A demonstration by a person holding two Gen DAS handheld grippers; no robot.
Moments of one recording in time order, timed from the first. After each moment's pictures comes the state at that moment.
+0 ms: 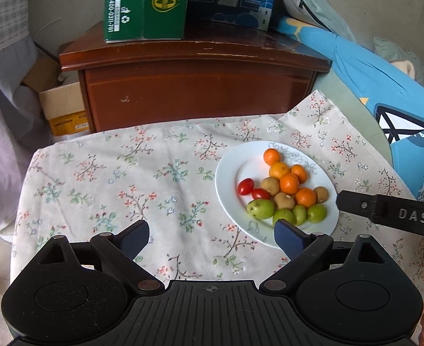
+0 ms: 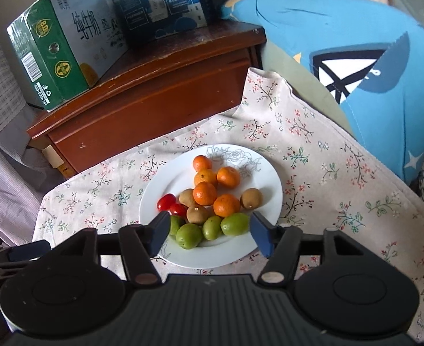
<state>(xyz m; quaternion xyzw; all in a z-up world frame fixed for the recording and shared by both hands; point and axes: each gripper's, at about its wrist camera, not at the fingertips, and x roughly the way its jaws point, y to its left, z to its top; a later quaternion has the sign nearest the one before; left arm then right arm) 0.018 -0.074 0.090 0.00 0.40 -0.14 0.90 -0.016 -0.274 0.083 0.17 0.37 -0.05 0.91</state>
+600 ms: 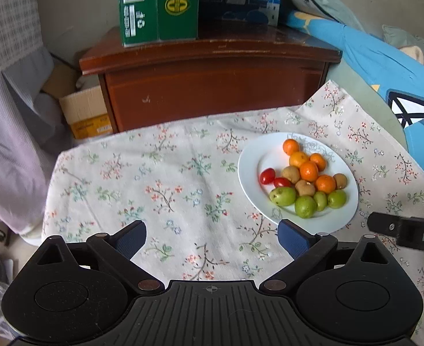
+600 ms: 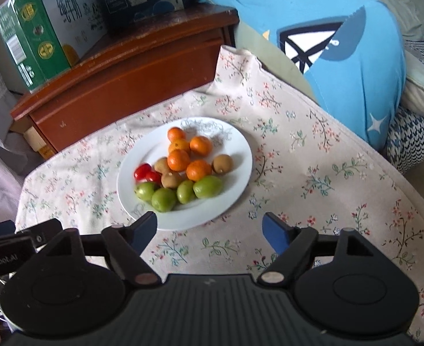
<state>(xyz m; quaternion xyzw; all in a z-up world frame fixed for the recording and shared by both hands) 0.008 -0.068 0.092 0.04 0.41 -0.11 0.91 -0.041 -0.273 0.075 0.16 0.41 -0.09 0.89</state>
